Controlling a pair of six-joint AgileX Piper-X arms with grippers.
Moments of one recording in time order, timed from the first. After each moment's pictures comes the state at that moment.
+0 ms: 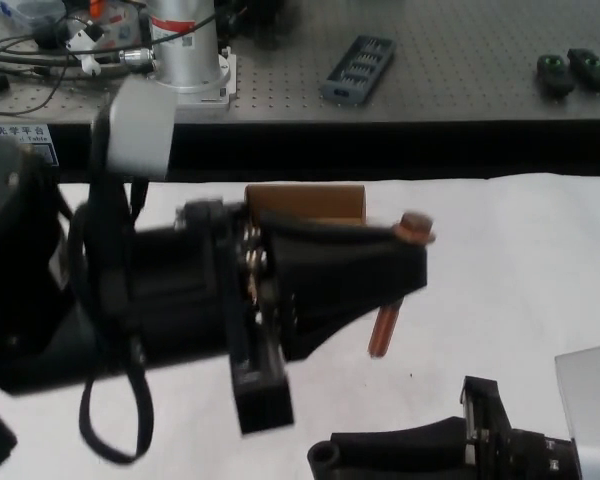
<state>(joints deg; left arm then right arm) -41.4 61.7 -31.1 -53.1 40.5 -20.6 59.4 59.7 -7.9 -47.2 -23.3 14.5</state>
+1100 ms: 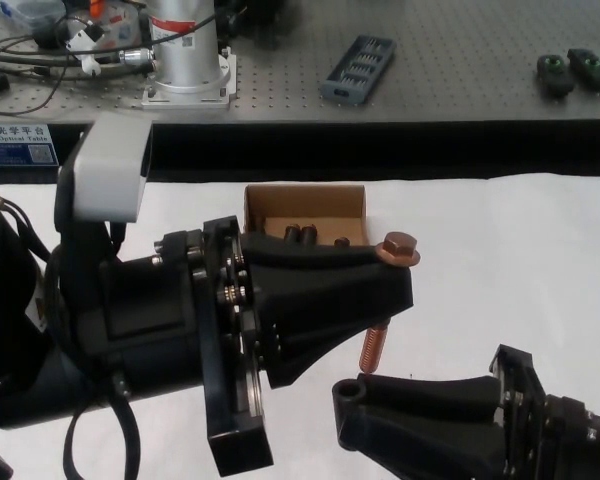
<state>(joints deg) -41.4 61.6 -26.9 -61.8 40.5 -20.9 59.4 56.2 -7.9 -50.3 -16.5 16.7</state>
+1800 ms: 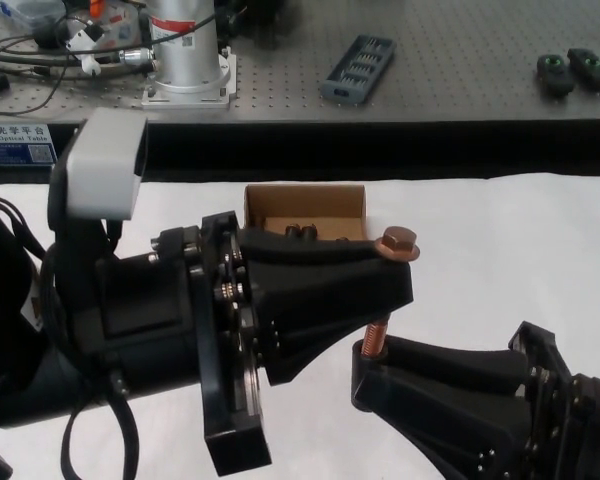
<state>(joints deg) -41.4 61.6 -26.9 -63.0 40.5 -20.9 59.4 55.9 -7.7 -54.9 -12.7 16.7</state>
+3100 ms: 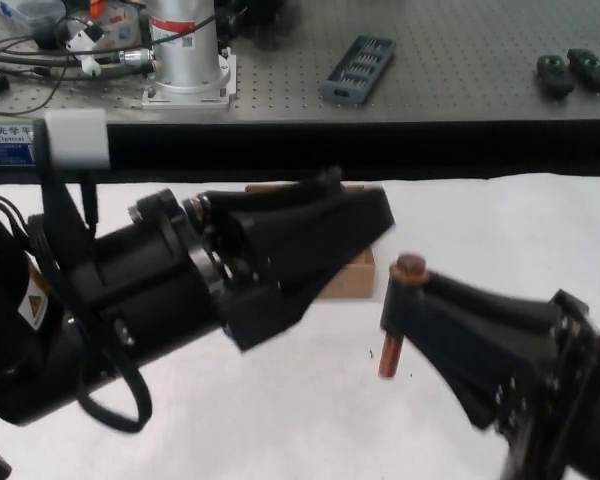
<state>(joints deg) -41.3 61.5 -26.9 -62.2 21.1 -35.0 53.7 55.9 -12.1 -51.2 -4.9 21.6</state>
